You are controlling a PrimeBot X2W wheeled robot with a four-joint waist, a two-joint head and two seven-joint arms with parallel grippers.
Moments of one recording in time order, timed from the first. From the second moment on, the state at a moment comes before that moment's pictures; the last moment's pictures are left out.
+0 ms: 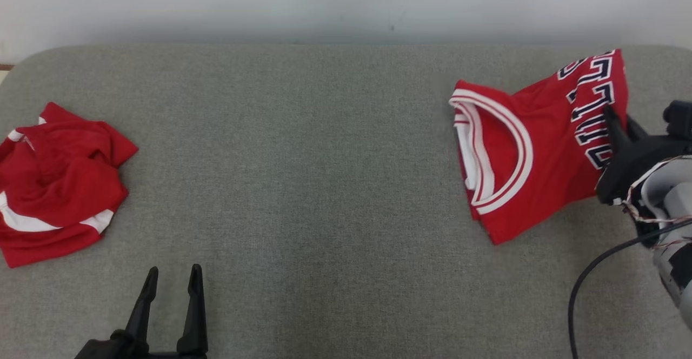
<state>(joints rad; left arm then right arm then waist) -0.05 0.06 -0.04 0.00 -0.23 0.01 -0.26 -0.86 -0.49 0.63 0.92 0.67 0.13 -0.17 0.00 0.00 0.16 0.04</state>
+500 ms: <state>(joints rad) -0.13 0.11 -0.04 -0.09 -0.21 0.00 -0.24 -1.07 -0.65 0.68 1.03 0.67 0.13 -0.16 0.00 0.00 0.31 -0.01</state>
